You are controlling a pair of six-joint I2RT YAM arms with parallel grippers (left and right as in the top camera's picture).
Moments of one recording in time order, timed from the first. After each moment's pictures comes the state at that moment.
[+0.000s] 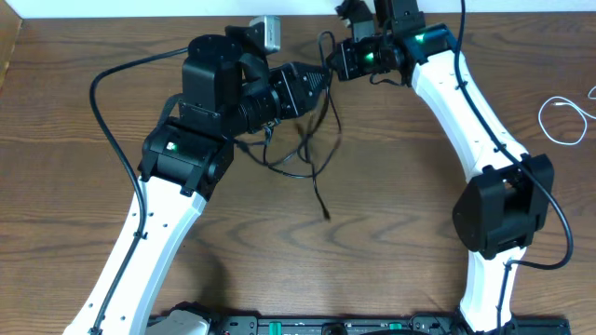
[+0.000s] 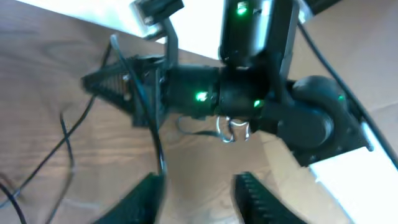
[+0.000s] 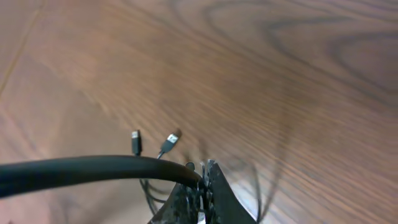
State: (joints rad) left arm -0.36 1.36 1.40 -0.47 0.50 -0.68; right arm 0.33 2.11 1.99 -0.77 -0.47 0.15
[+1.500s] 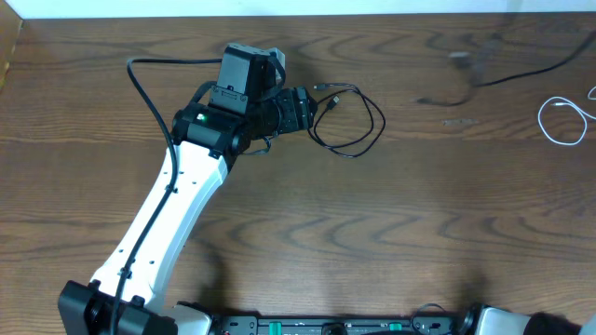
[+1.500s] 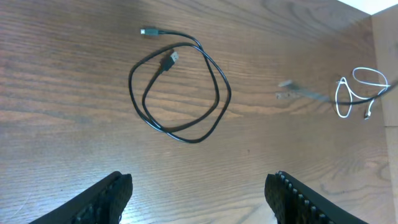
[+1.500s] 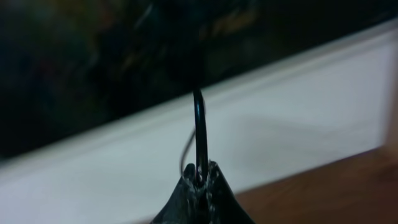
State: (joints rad) left arm -0.36 1.52 1.40 -0.73 0.28 -0.51; right arm -0.34 1.46 1.99 -0.57 -0.20 0.34
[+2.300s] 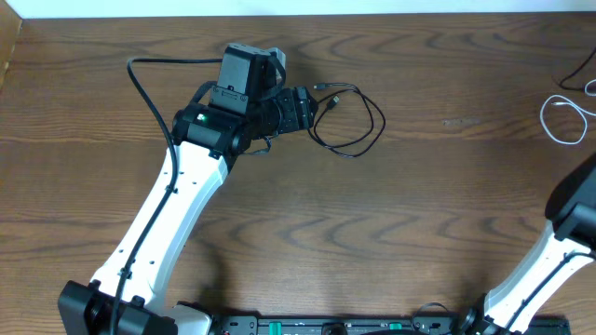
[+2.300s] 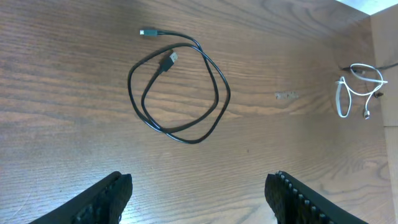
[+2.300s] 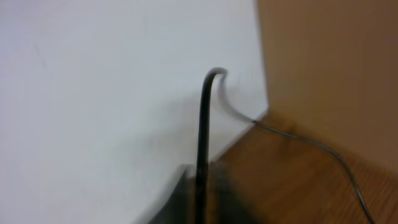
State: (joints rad) left arm -0.36 1.52 1.40 -0.73 0.28 -0.51; right arm -0.44 2.22 1.99 -0.05 0.12 0.36
